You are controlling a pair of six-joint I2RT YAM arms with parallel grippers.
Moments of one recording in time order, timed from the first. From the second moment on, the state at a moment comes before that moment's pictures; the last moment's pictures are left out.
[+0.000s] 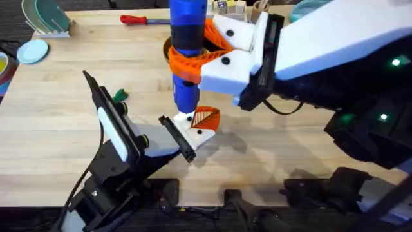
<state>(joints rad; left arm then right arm) -0.71 0.01 0.01 -0.06 0.21 -0.03 0.82 1.04 0.68 0.56 -0.47 0.03</state>
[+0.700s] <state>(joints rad) -0.71 0.01 0.01 -0.07 0.21 -0.03 0.82 1.04 0.68 0.51 -0.47 0.03</state>
